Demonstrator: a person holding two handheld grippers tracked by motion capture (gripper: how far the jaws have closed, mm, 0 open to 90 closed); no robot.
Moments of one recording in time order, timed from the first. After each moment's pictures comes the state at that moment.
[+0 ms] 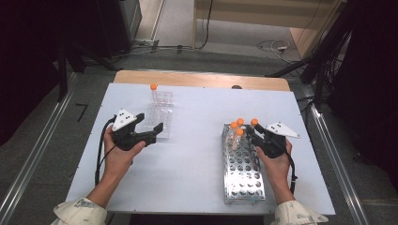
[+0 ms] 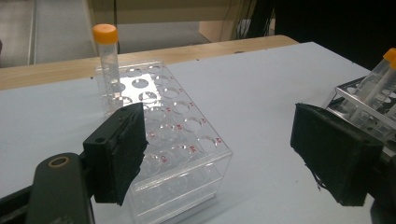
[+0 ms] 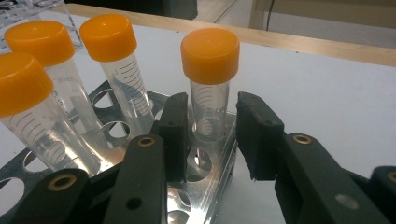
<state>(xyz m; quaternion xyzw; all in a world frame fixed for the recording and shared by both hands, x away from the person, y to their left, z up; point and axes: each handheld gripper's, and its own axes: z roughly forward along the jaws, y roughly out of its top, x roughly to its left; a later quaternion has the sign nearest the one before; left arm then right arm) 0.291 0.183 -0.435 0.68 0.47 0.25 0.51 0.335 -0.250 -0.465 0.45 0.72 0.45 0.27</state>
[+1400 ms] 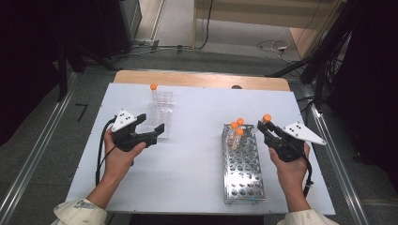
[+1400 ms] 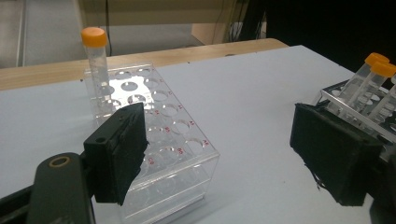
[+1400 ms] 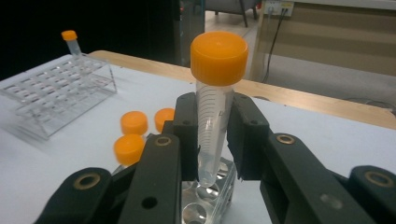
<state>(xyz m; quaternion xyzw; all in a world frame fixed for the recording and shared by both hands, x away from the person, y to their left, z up) 0.287 0.180 -0.432 0.68 0.46 0.24 0.52 0.292 -0.263 -0.403 0.41 0.70 0.50 0.30</state>
